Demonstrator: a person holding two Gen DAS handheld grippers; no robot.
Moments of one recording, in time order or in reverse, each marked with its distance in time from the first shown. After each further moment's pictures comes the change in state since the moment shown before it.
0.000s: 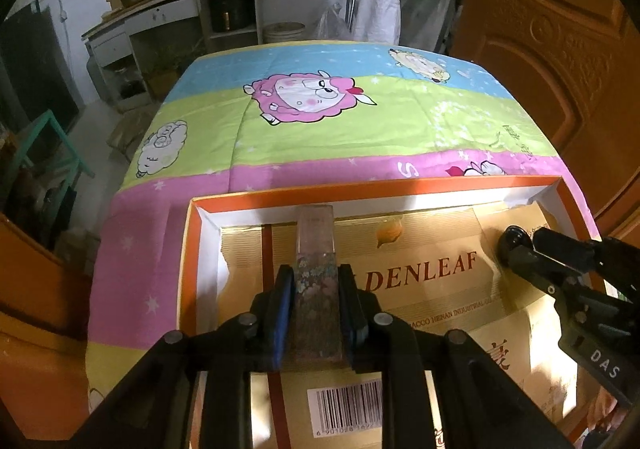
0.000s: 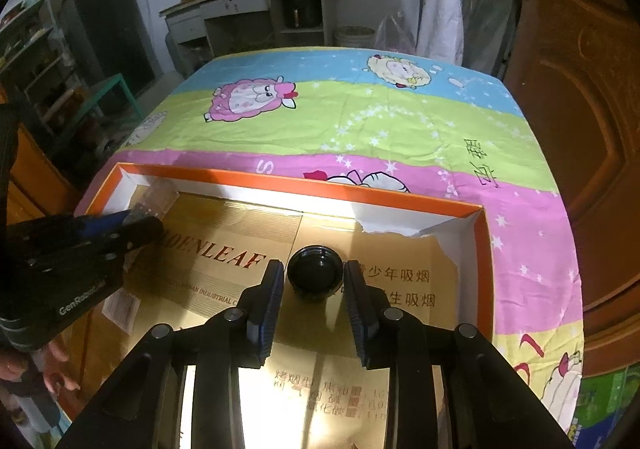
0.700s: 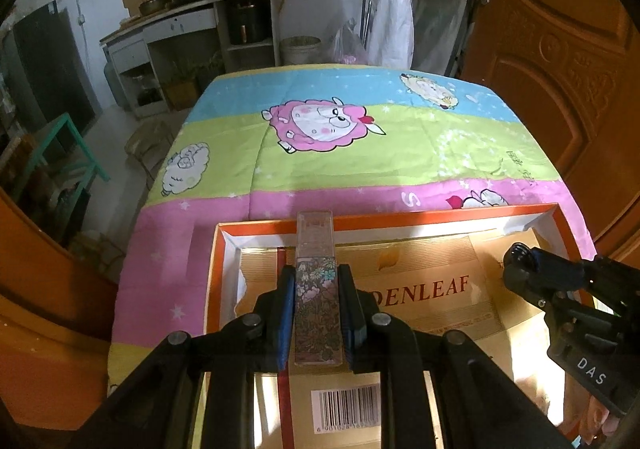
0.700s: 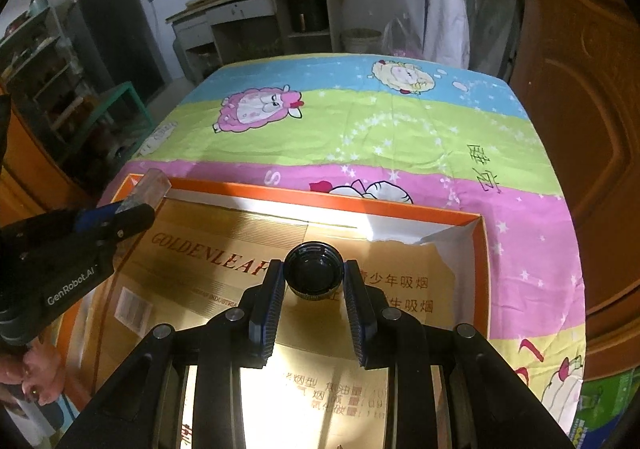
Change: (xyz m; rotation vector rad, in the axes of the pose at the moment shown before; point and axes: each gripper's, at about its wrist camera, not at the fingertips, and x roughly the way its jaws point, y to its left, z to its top) left arm -0.019 0.002 0.009 -0.030 -0.049 0.046; right arm -0.006 -0.004 0.006 0.016 -0.006 0.050
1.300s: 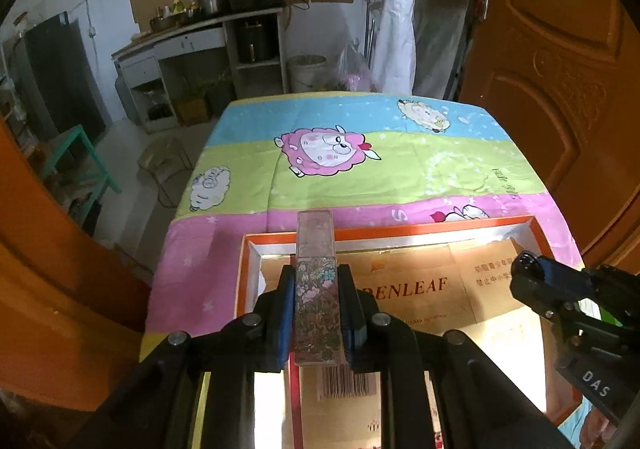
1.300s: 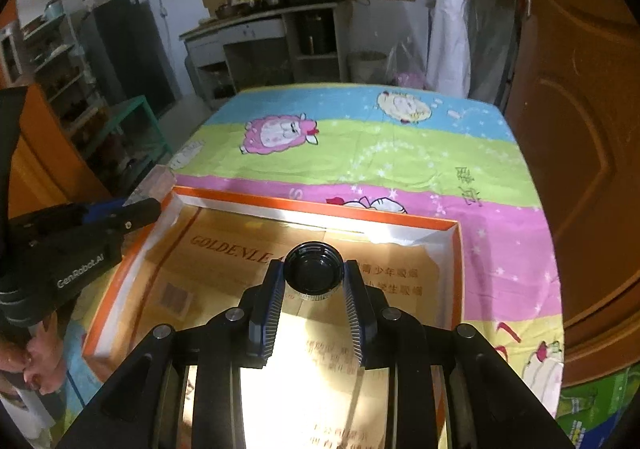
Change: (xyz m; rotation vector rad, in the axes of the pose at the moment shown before) left arm -0.042 -0.002 0.001 -0.002 -0.062 0.030; right arm -0.049 0.010 -0.010 -0.017 -0.075 0.016
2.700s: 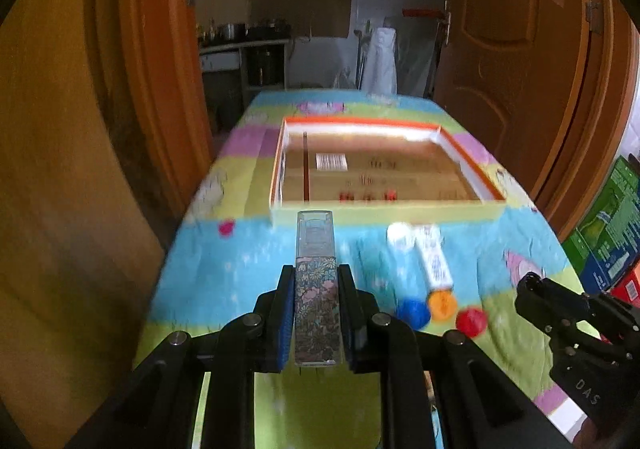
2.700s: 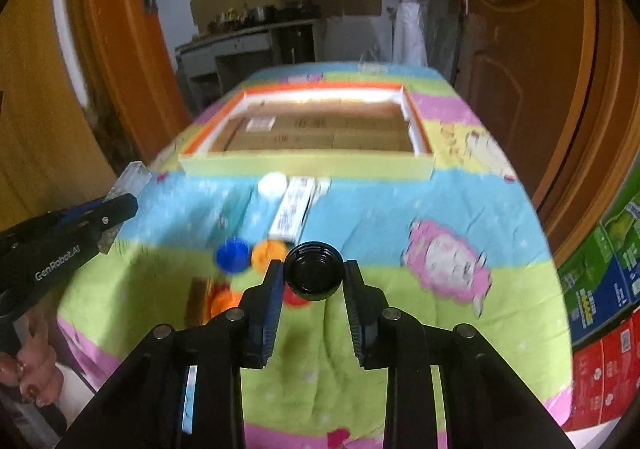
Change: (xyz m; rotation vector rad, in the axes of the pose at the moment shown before) left arm -0.191 0.006 -0.230 -0.022 -0.169 -0.025; right arm -0.179 0.095 -0.250 0.061 -0.114 -0.099
